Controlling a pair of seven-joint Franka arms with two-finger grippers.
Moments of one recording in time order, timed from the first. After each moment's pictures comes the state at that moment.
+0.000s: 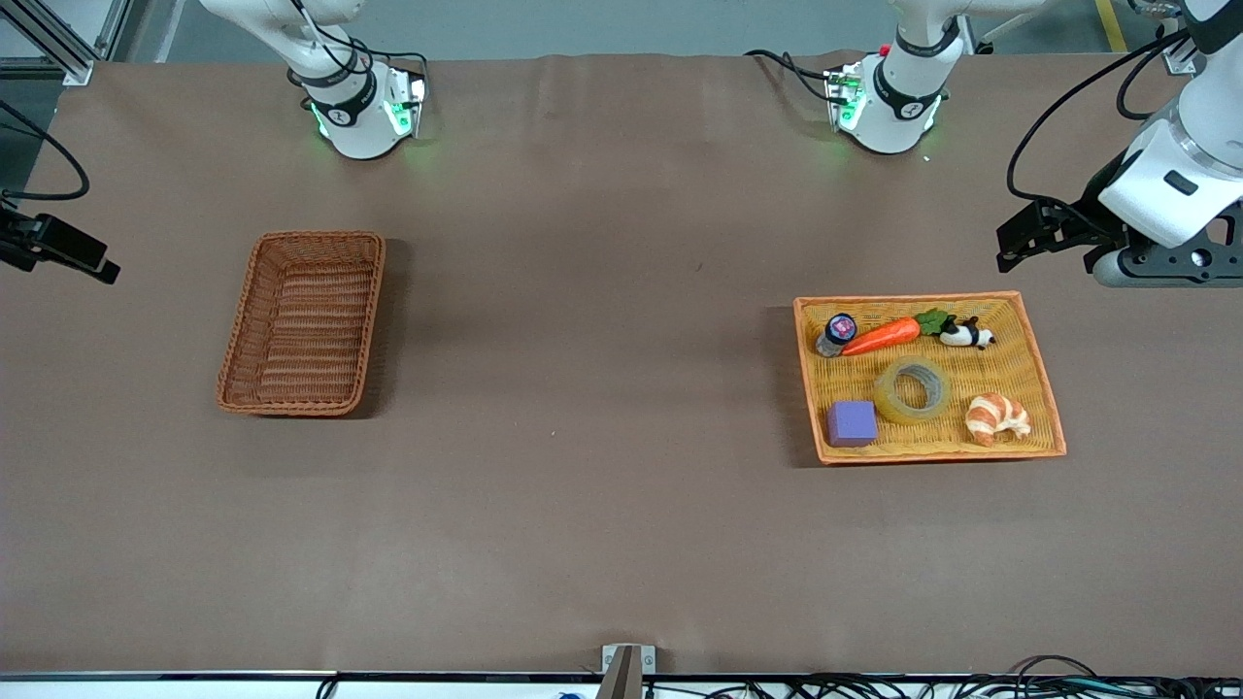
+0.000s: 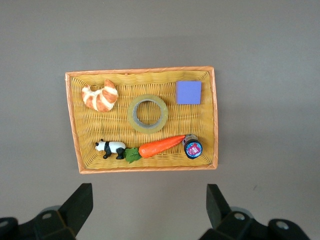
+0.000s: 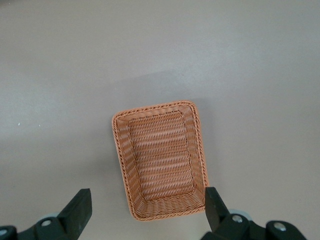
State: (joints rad) left arm -0.09 0.00 -0.07 -1.59 -0.01 1.60 -0.12; right arm -0.07 0.02 -0.02 -1.52 0.01 1.54 0.09
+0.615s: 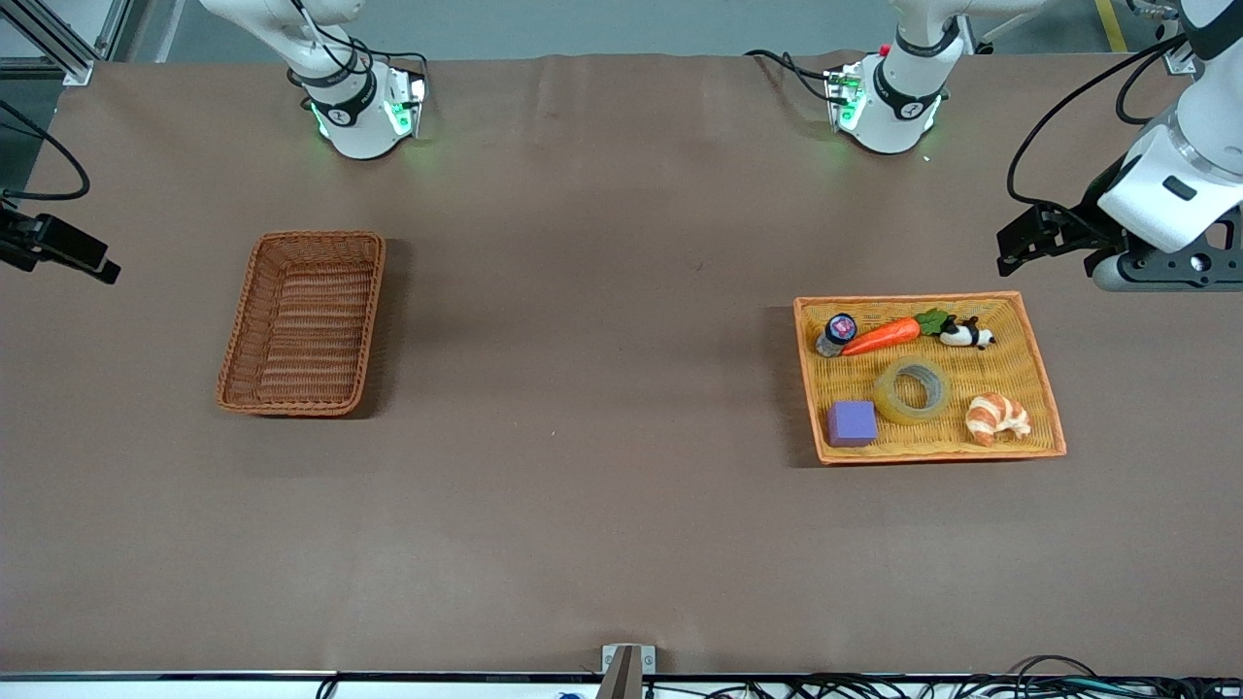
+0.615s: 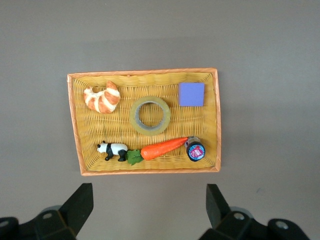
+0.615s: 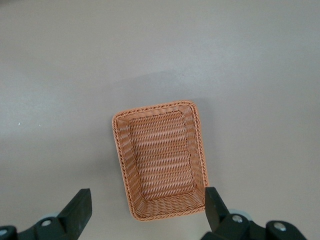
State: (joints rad) left arm -0.08 0.02 -0.06 -1.60 0.01 1.62 -0.13; right arm -0.07 0.02 -0.02 -1.52 0.01 1.54 0.09
